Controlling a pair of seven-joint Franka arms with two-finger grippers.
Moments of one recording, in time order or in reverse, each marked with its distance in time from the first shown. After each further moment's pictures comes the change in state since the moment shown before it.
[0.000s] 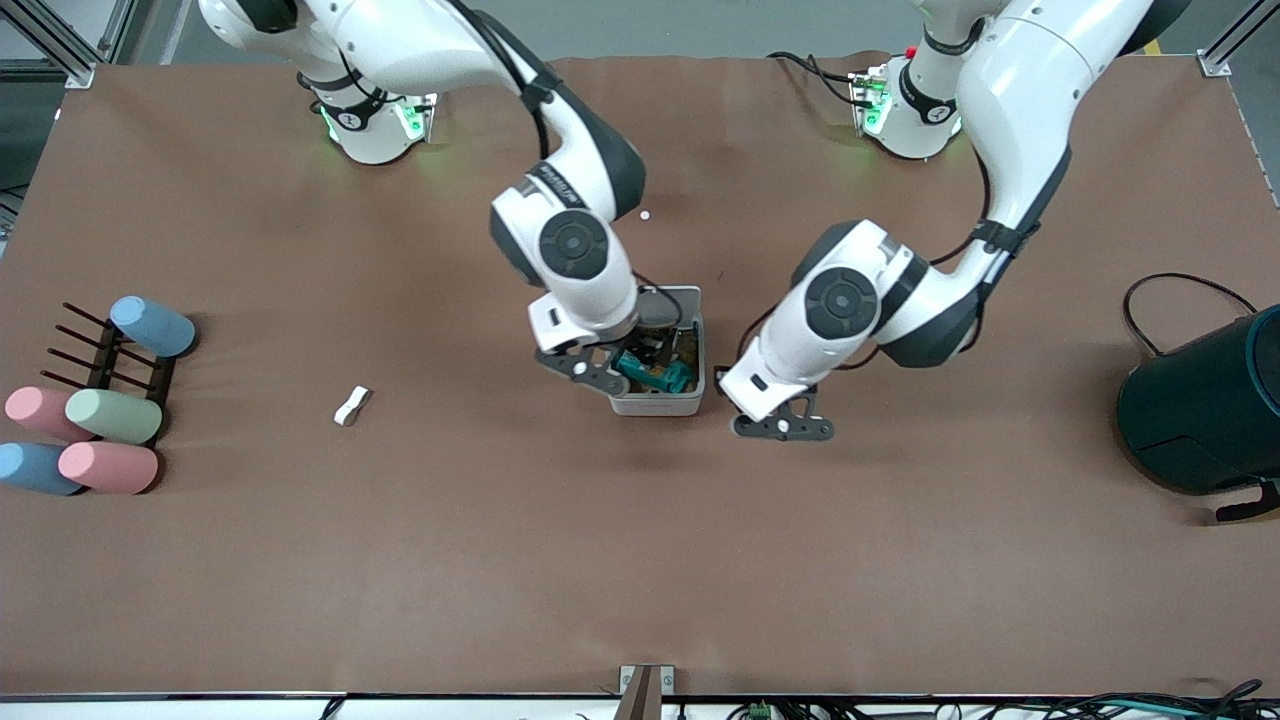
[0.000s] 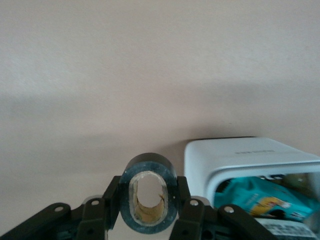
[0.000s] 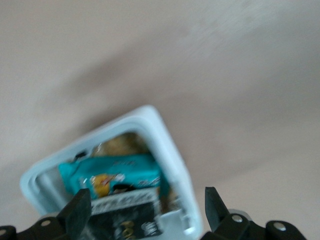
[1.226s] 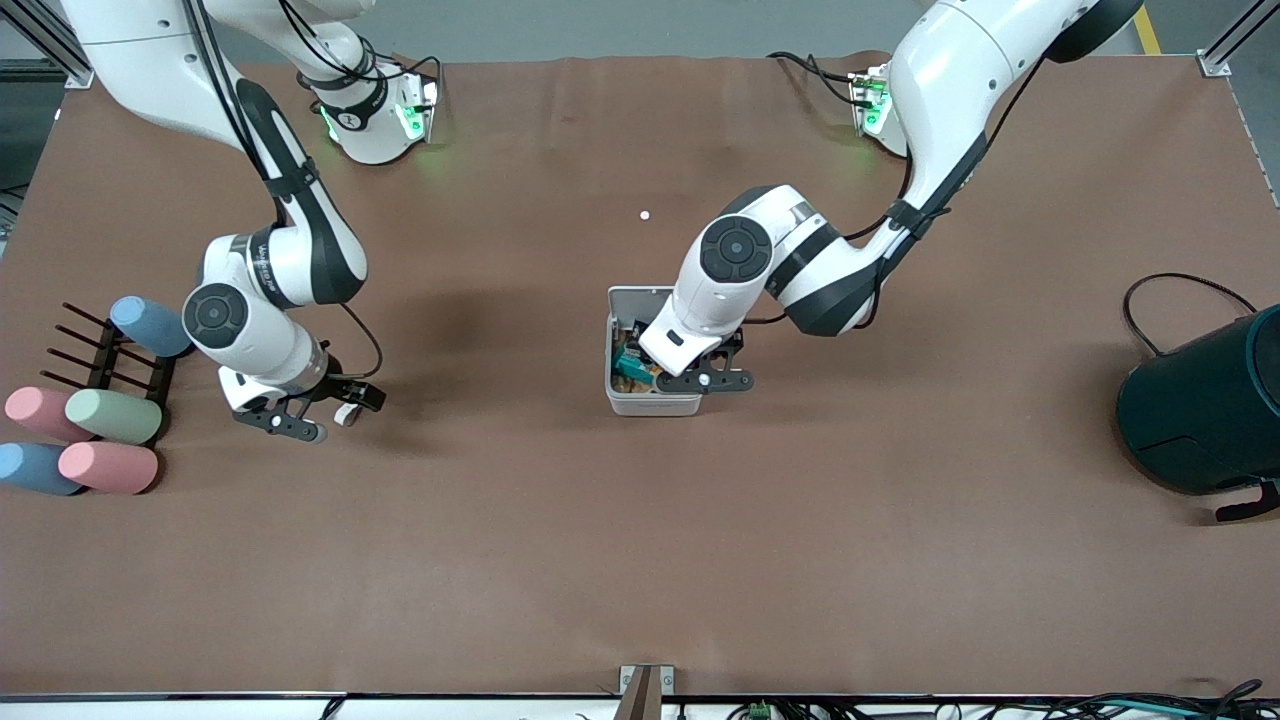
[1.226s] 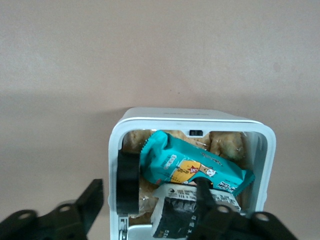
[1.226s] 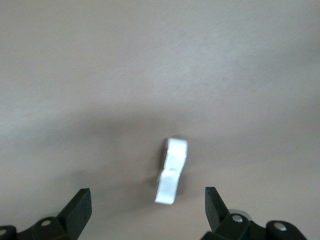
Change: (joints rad) left arm -0.135 0.028 0.000 0.015 0.027 0.031 -0.204; right arm -0.578 -0.234 -0.007 -0.707 -0.212 0.481 -0.688
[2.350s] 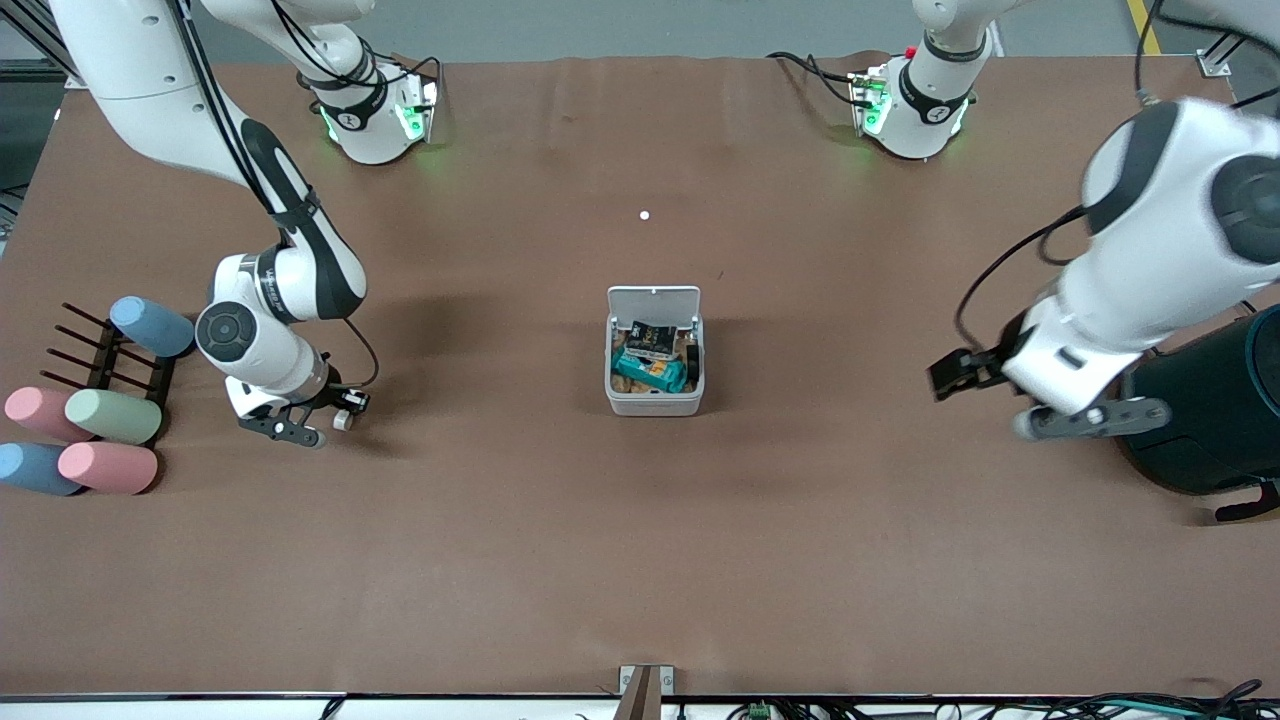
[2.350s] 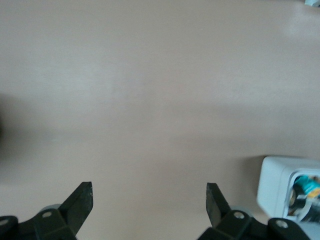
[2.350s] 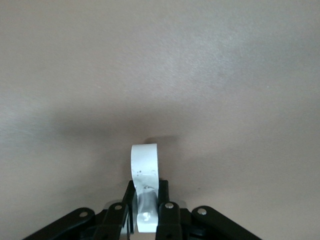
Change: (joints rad) left arm 0.640 -0.327 -0.163 0.128 -0.090 -0.468 0.525; right arm -0.035 0.092 0.018 0.003 -0.014 0.084 0.029
